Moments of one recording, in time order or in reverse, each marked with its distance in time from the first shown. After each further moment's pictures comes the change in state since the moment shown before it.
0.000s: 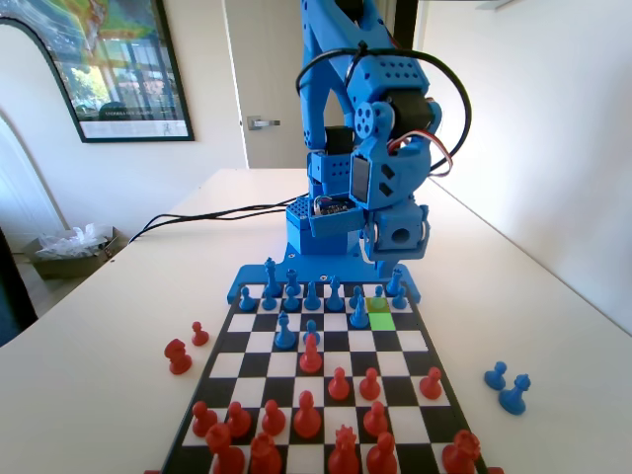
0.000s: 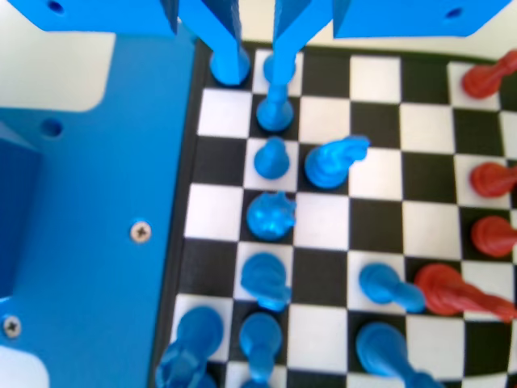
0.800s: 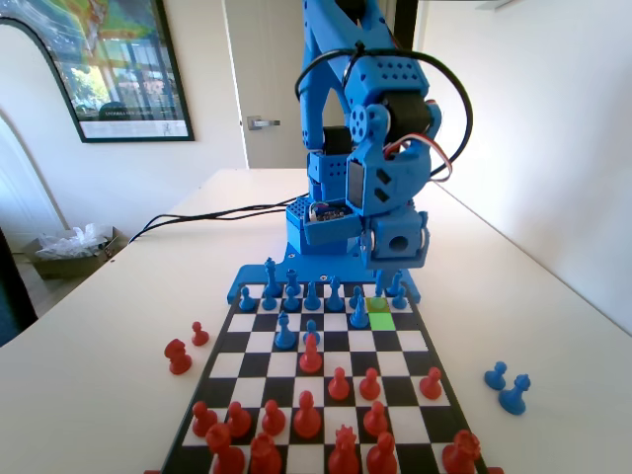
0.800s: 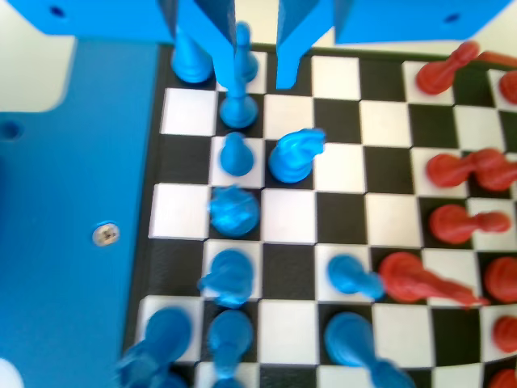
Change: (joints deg) arm 1.7 -3.4 -2.8 -3.6 0.0
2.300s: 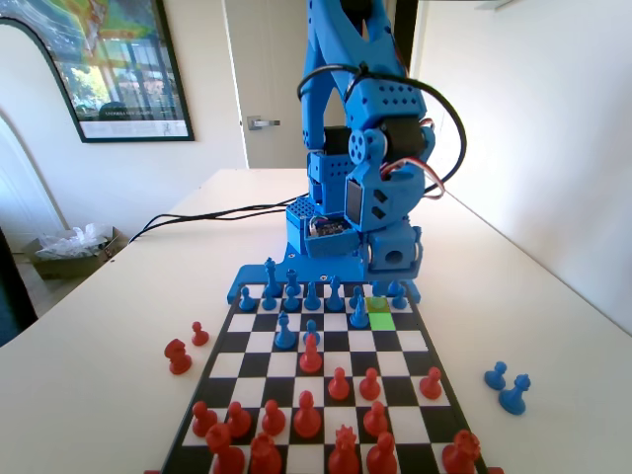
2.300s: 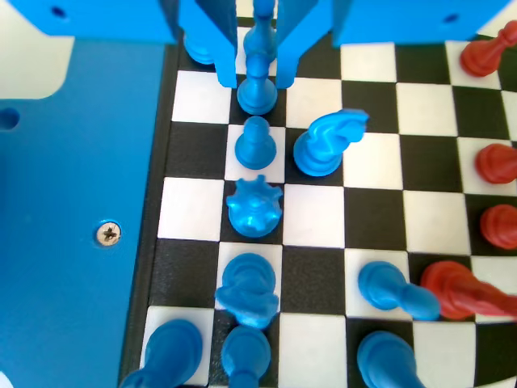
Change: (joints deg) arm -1.6 -4.0 2.3 -5.2 0.4
